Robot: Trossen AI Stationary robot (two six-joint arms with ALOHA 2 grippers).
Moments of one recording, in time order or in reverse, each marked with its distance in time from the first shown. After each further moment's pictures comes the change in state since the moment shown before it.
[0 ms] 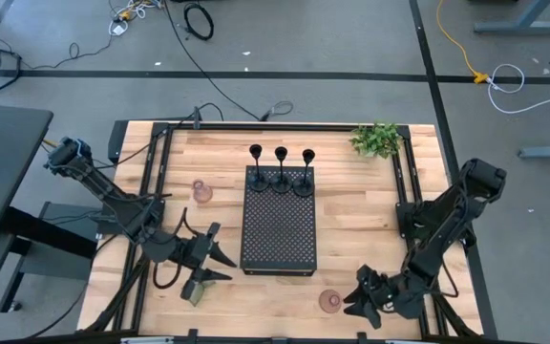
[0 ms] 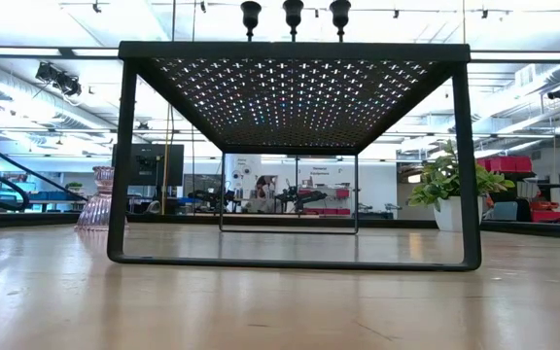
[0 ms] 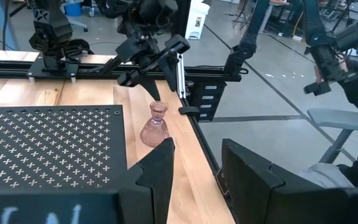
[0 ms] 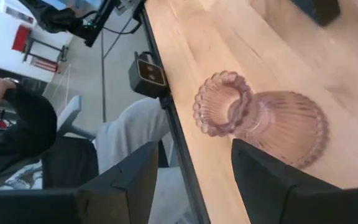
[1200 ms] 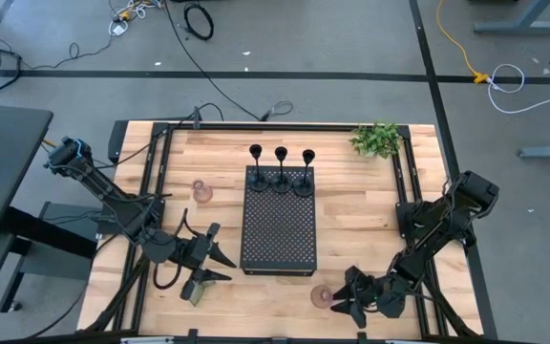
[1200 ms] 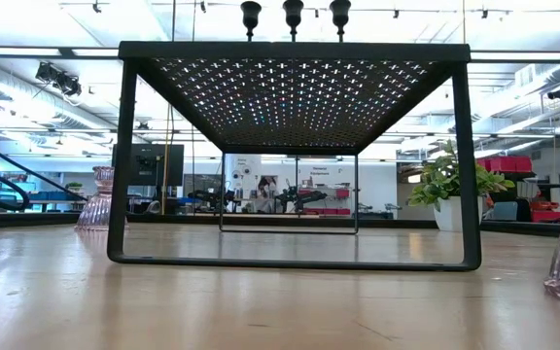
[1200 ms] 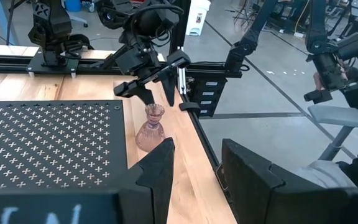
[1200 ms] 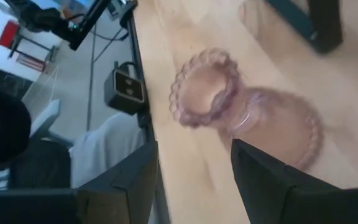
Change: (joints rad) left arm -0.002 0.000 0.000 -0.017 0.000 -0.010; right arm -0.082 0.148 0.002 0.155 -0.011 -0.132
